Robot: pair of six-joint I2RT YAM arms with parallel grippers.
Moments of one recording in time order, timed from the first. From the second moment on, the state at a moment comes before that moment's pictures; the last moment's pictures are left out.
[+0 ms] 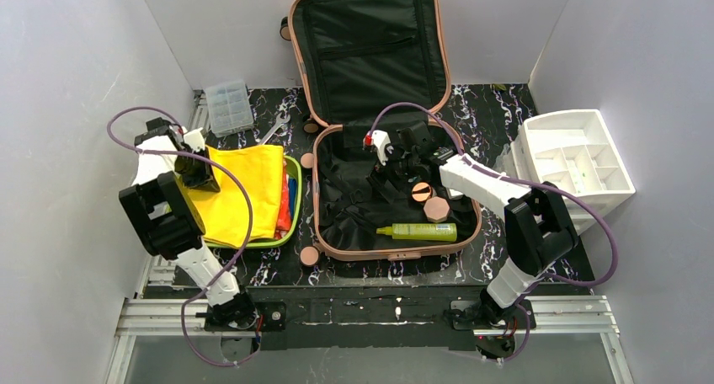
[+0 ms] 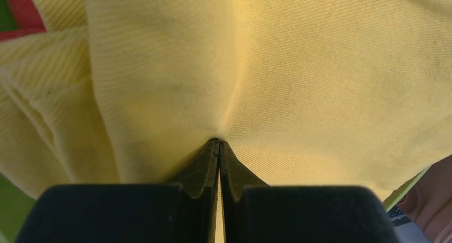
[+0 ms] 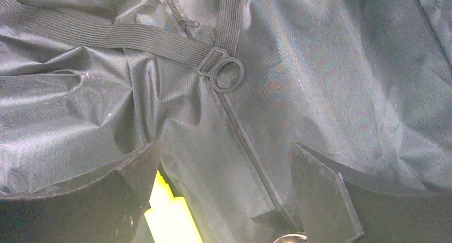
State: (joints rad) left arm 0.45 1.83 1.43 -1.00 0.35 0.29; right arm 0.60 1.65 1.17 -0.37 -0.49 -0.35
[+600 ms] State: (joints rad) left arm 0.19 1.62 1.52 -1.08 0.48 0.29; right arm 0.59 1.65 1.17 -0.38 -0.49 -0.37
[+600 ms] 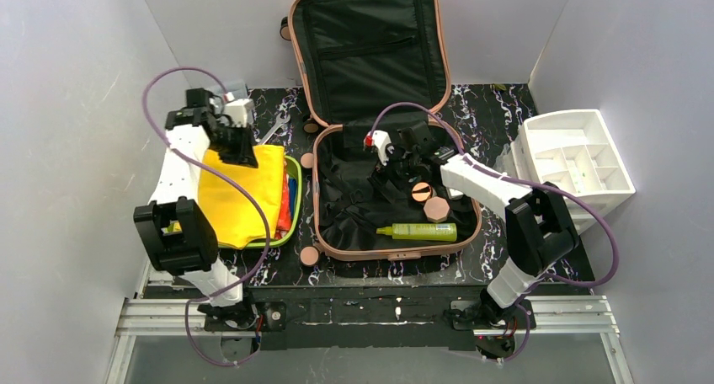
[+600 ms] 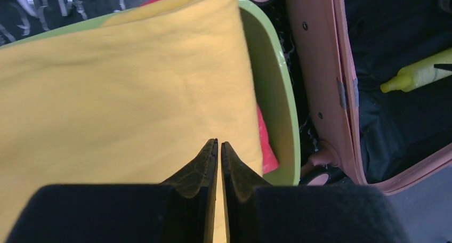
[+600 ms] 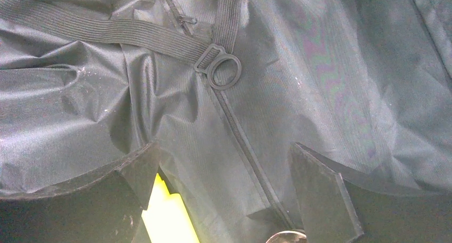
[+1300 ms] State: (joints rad) left arm 0.10 1.68 1.57 -1.15 0.38 0.35; right arm 0.57 1.60 1.17 -0.40 -0.51 -0.40
